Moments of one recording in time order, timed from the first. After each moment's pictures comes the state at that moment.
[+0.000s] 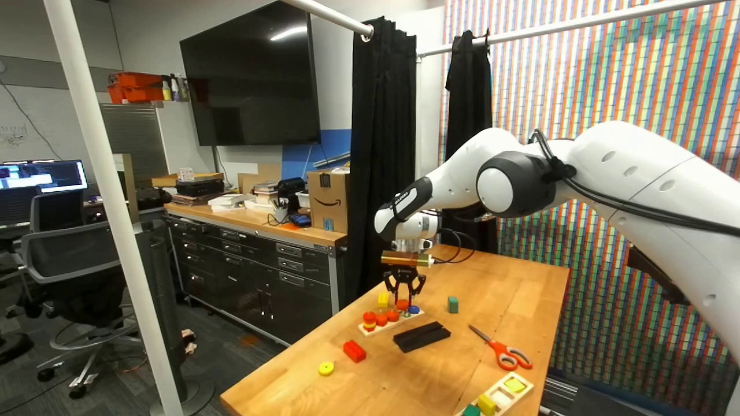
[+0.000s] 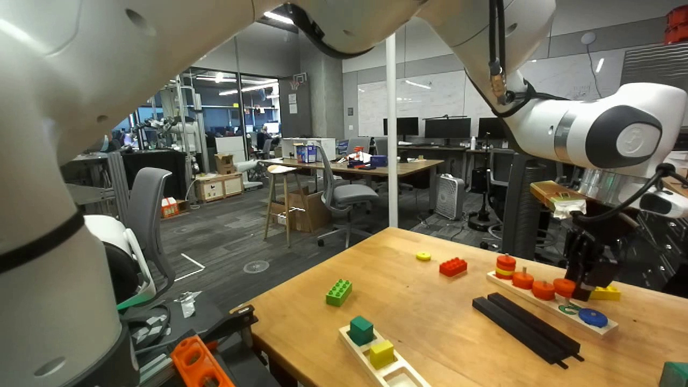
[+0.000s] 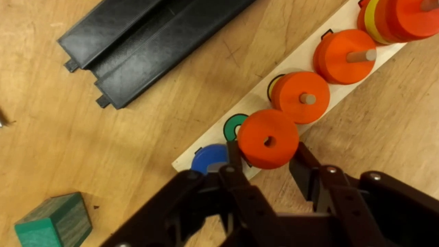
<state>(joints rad) -0.24 0.94 -0.15 -1.27 0.24 2.10 0.55</state>
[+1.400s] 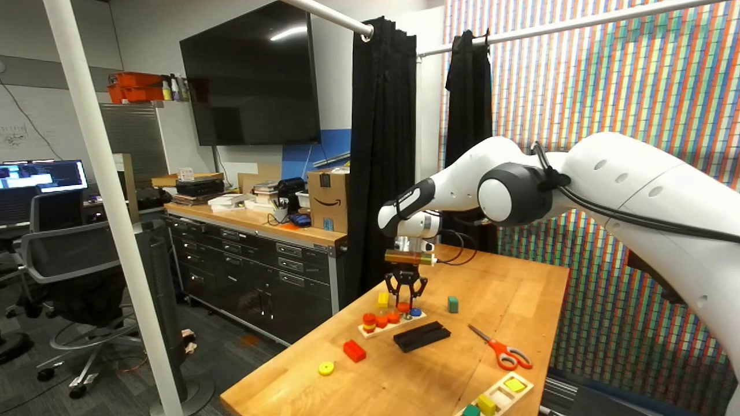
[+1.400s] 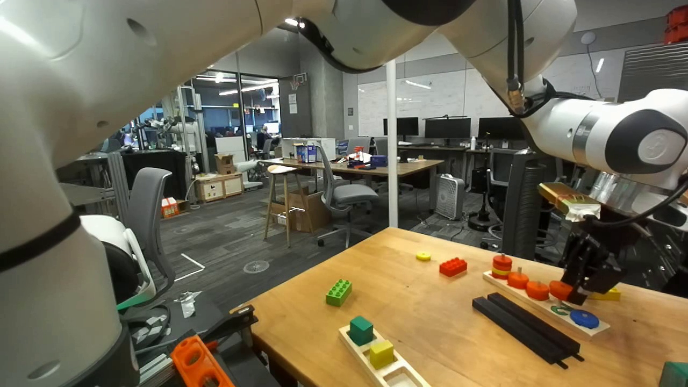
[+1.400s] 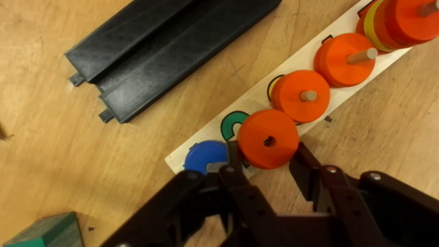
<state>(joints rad) -0.30 1.01 -0.12 -1.16 0.29 1.96 0.49</state>
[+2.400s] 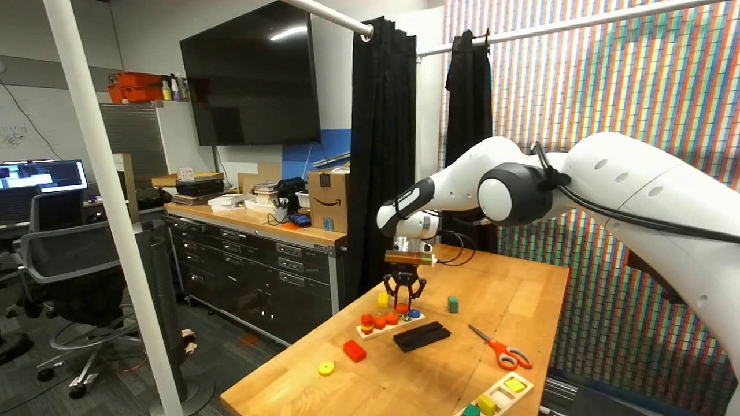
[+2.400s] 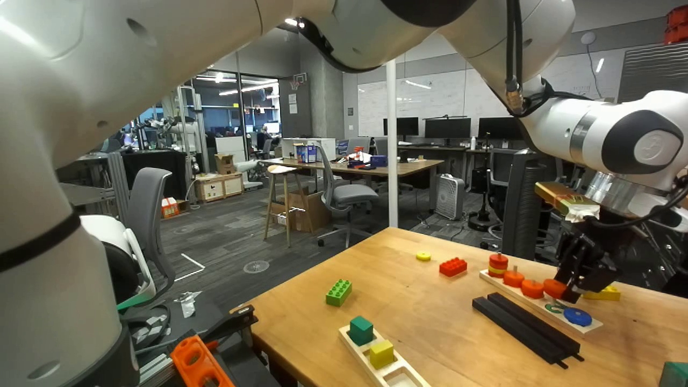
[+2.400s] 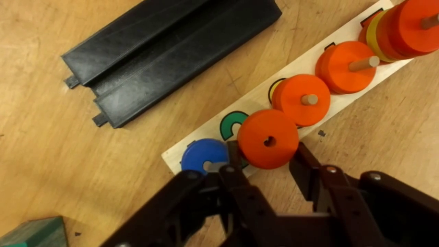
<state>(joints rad) -0.30 1.01 -0.11 -1.16 0.30 1.95 0.44</state>
